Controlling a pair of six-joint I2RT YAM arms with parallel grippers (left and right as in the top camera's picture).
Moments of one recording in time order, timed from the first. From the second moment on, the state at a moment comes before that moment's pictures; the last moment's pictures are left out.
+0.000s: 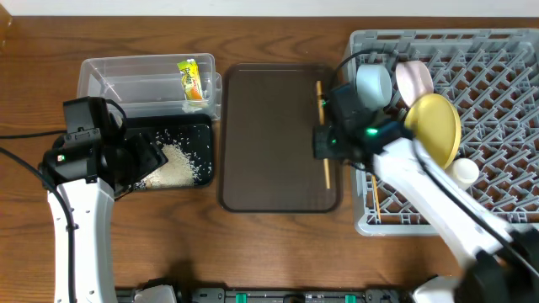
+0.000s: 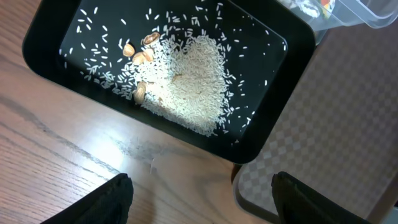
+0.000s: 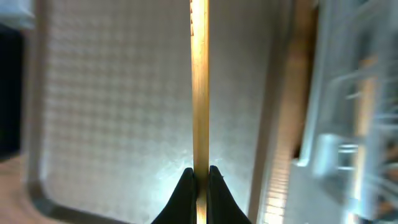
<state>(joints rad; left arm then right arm) 0.24 1.25 1.15 -1.13 0.12 -0.38 0.49 1.54 1.22 -0.75 -0.01 0.44</state>
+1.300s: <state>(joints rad) 0.24 1.25 1.15 -1.13 0.12 -0.39 0.30 1.49 1.10 -0.89 0.10 0.31</state>
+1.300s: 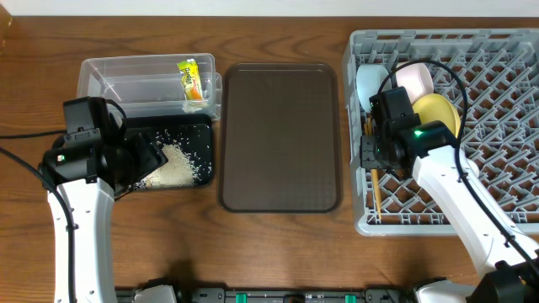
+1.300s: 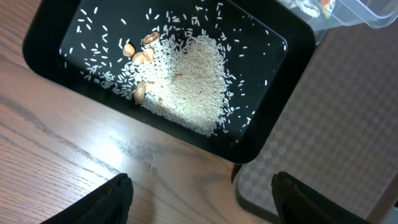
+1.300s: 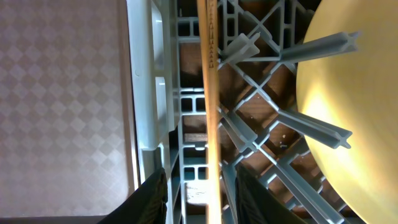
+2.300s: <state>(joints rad) -0.01 1.30 1.15 -1.19 0.11 -0.22 0.20 1.47 1.10 -0.95 -0.02 0.32</state>
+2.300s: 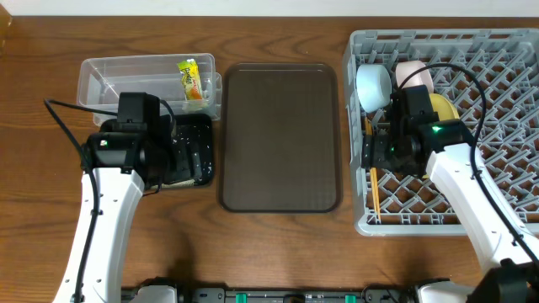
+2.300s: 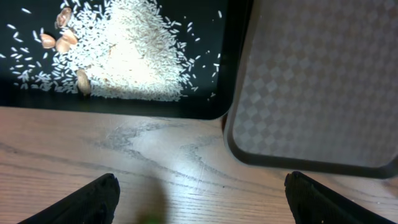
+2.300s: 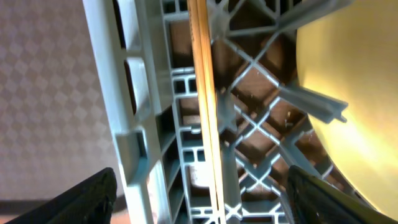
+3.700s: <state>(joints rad) -0.01 0.73 0.80 -0.94 0.09 -0.20 0.34 0.77 0.75 -0.92 0.12 0.34</state>
